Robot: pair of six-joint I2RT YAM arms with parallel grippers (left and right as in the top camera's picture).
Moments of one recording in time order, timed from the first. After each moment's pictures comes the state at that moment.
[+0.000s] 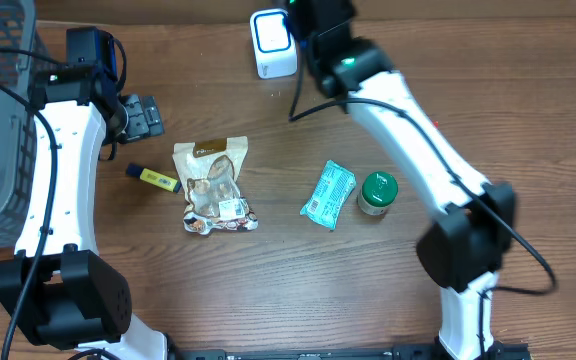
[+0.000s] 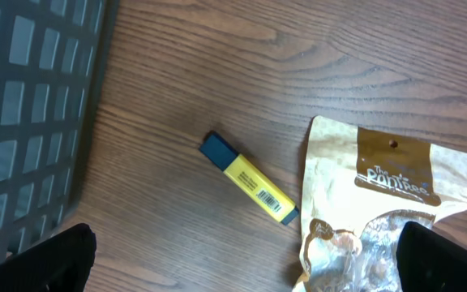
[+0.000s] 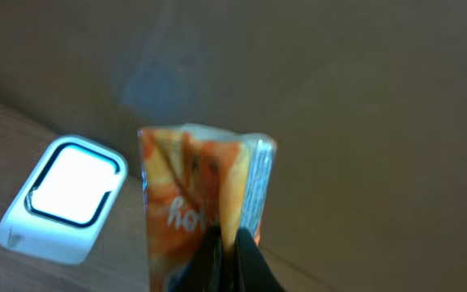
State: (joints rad) left arm 0.10 1.77 1.67 -1.16 -0.15 -0.23; right arm 0.49 2.08 2.10 -0.49 0.47 -0.36
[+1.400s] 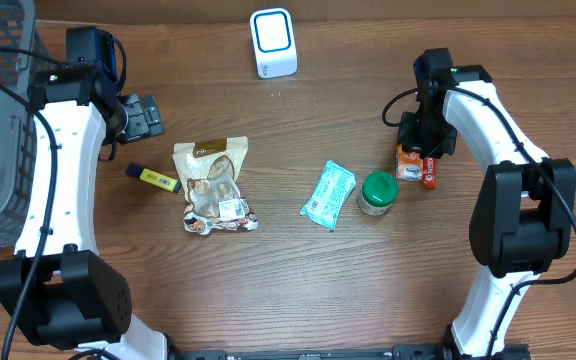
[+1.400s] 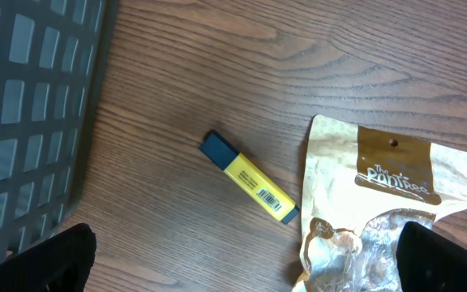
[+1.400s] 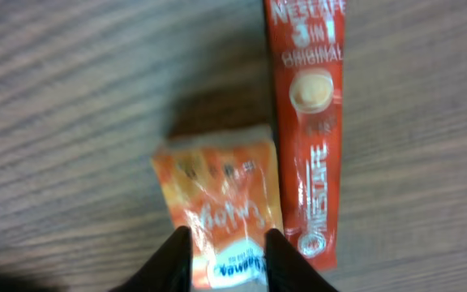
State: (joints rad) left arm 0.10 1.77 1.67 -1.16 -0.16 -0.23; right arm 0.08 2.08 1.63 -1.10 0.04 0.33
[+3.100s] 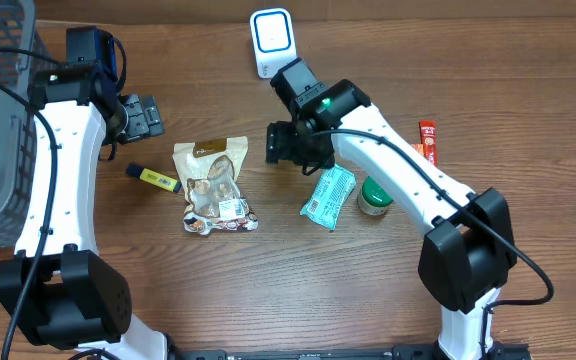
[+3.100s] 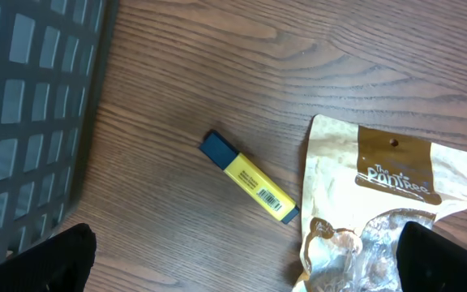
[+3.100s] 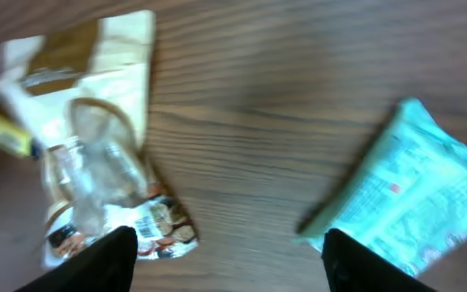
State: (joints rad) left arm 0.10 1.77 1.67 -1.16 -0.16 -0.23; right arm 0.61 2.03 1.80 -1.09 -0.10 0.70
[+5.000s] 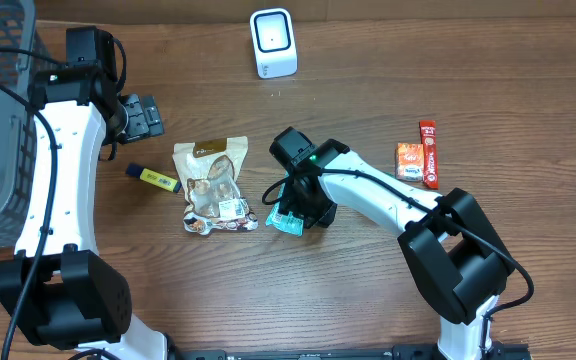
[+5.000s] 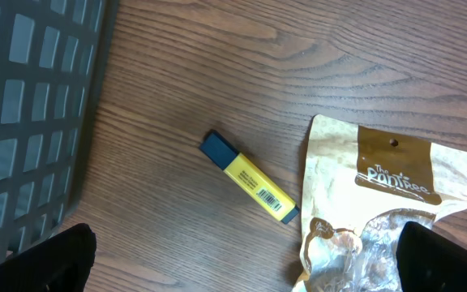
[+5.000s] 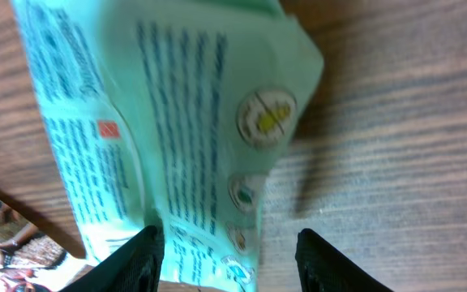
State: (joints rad) left arm 0.10 1.77 1.67 -1.16 -0.16 -0.23; right arm 0.69 2.00 1.37 -0.87 -0.13 0.97
